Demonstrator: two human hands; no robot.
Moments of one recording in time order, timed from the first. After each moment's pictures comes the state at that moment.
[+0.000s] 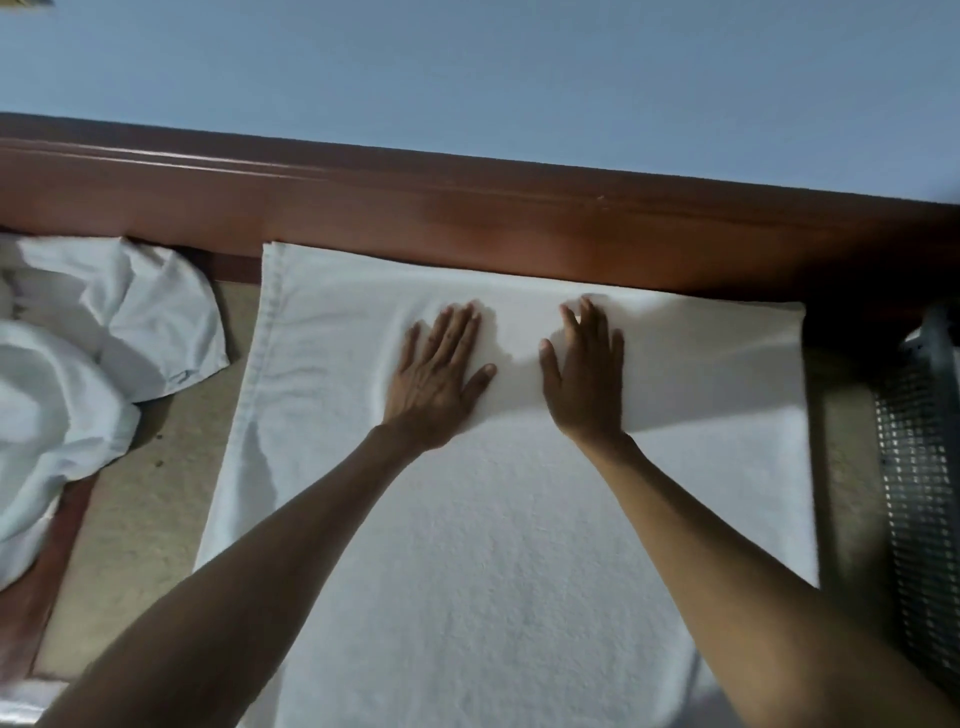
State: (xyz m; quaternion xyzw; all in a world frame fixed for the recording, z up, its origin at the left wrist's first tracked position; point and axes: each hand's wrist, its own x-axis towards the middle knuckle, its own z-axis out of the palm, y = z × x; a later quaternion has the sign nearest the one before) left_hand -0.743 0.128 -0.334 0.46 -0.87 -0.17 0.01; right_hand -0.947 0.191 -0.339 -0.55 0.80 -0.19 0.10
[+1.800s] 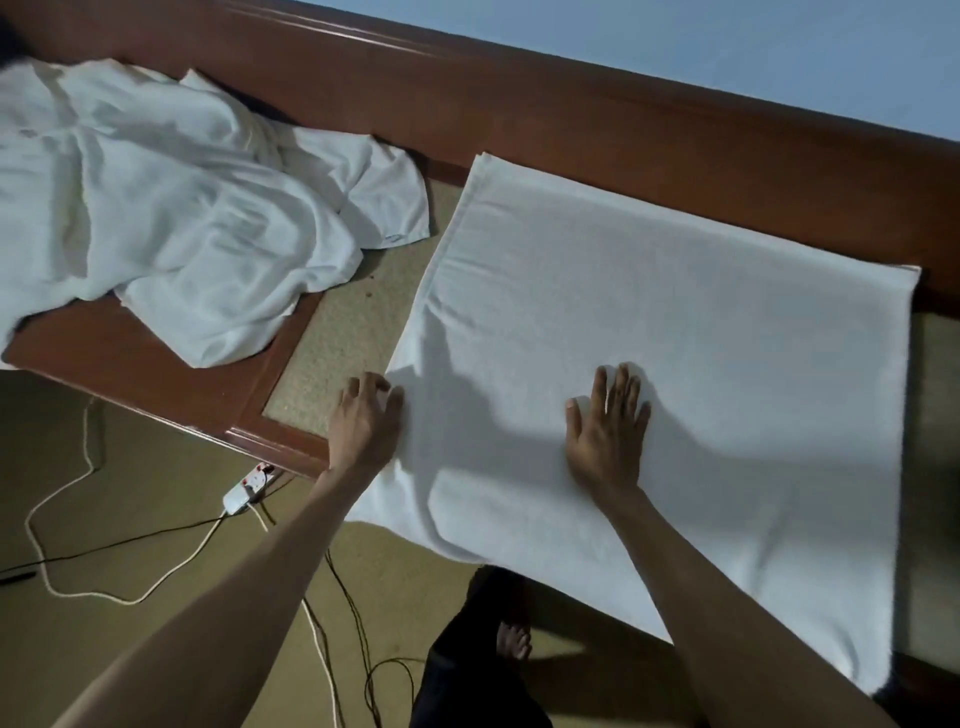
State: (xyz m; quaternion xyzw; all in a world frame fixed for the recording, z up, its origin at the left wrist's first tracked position) left_hand -0.463 0.341 -0.288 0.76 -0.59 -0.24 0.13; right_hand -0.763 0.385 -0.329 -0.58 0.79 -0.09 0.16
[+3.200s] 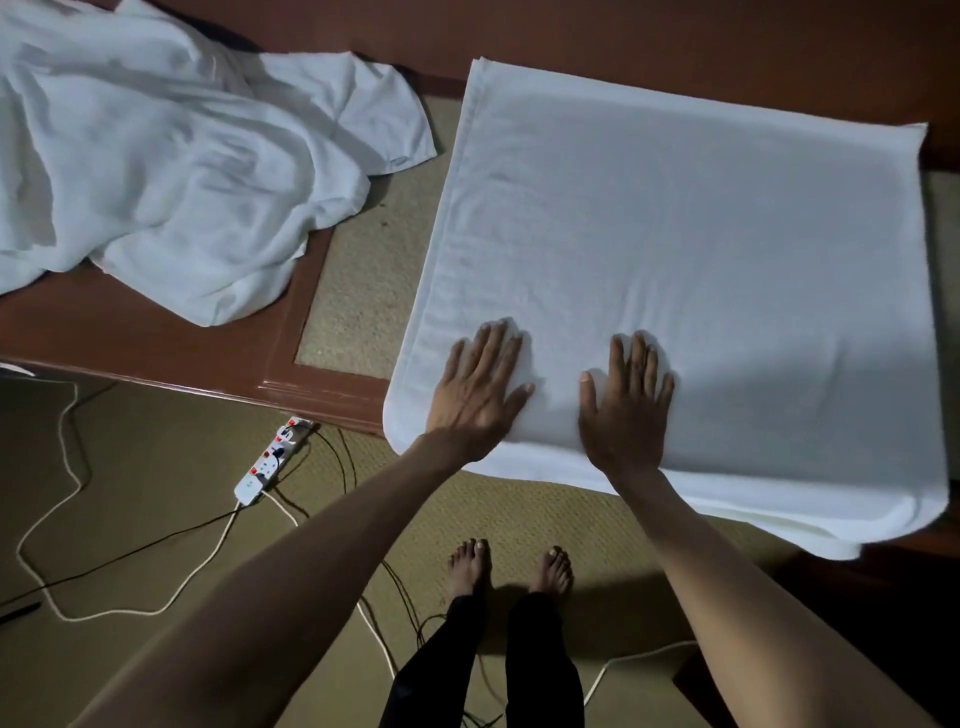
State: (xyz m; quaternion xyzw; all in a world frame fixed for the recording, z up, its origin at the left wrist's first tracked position) left_hand -0.472 0.402 -0.320 0.45 -0.87 -0.20 0.01; right_hand -0.672 0.476 -0.338 -0.52 0.85 -0.10 0.03
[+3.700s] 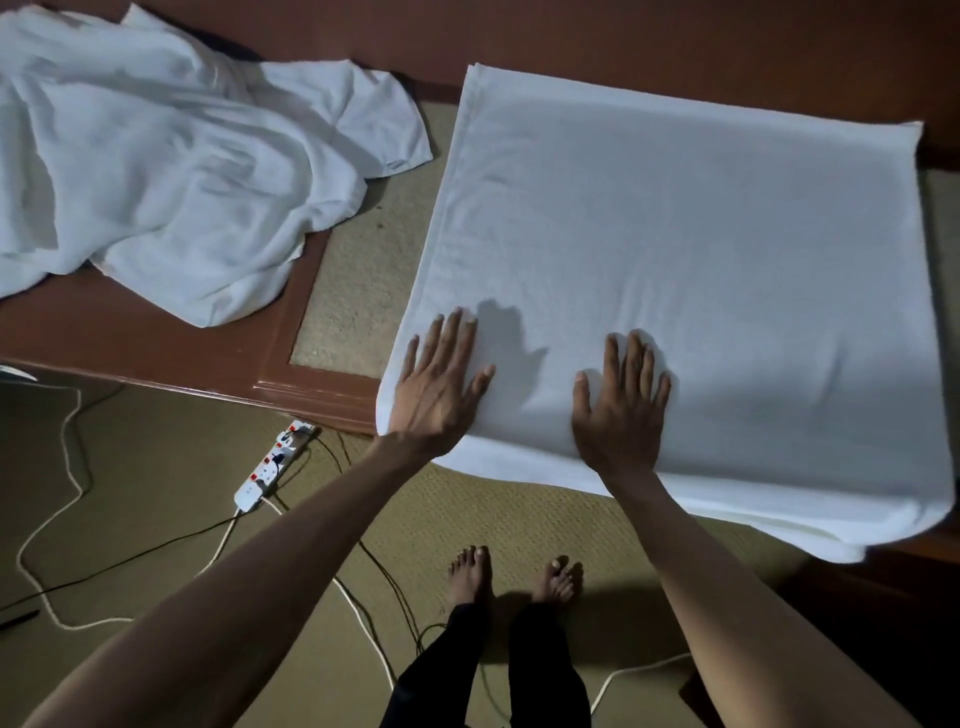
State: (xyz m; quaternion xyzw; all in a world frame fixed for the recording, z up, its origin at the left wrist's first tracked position) left_hand -0.443 0.394 -0.310 0.51 -0.83 -0.20 0.04; right_hand -0.671 0.479 -0.337 -0.52 0.85 -0.12 0.02
